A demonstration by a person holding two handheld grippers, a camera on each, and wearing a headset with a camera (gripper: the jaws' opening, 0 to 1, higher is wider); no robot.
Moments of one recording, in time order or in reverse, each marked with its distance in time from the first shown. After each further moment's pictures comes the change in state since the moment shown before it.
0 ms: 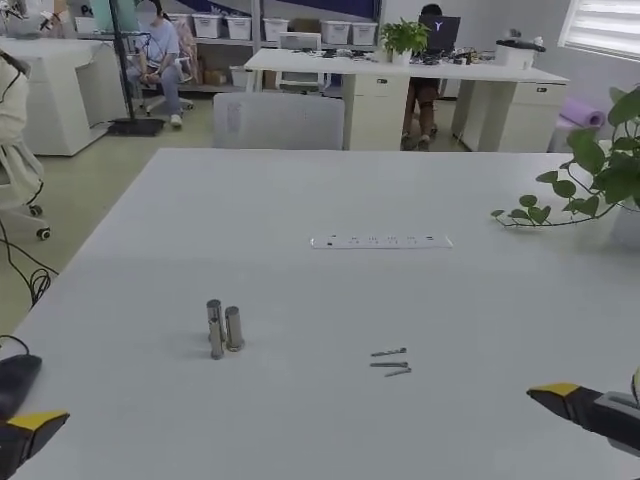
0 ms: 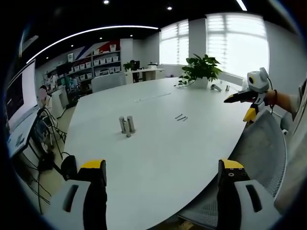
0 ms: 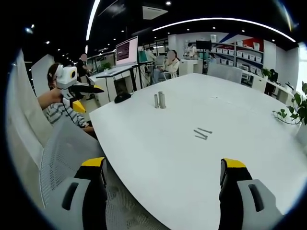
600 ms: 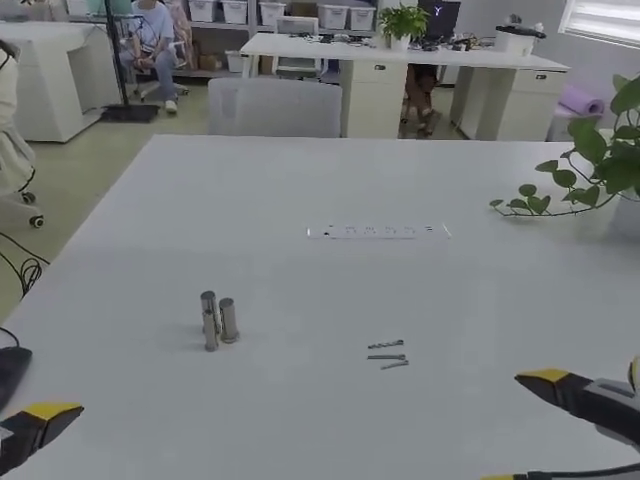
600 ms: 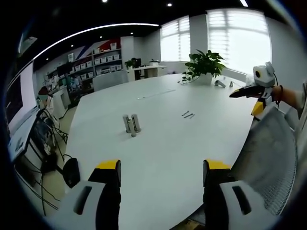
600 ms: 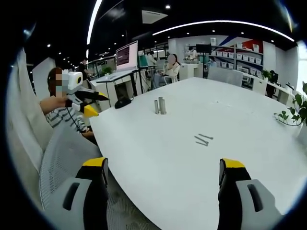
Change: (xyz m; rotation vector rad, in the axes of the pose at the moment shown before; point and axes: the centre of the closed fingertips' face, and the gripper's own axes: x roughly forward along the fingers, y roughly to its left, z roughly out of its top) left arm 0.021 0.019 -0.001 0.021 0.023 0.028; right arm 0.007 -0.004 0.011 0.006 -0.038 0.010
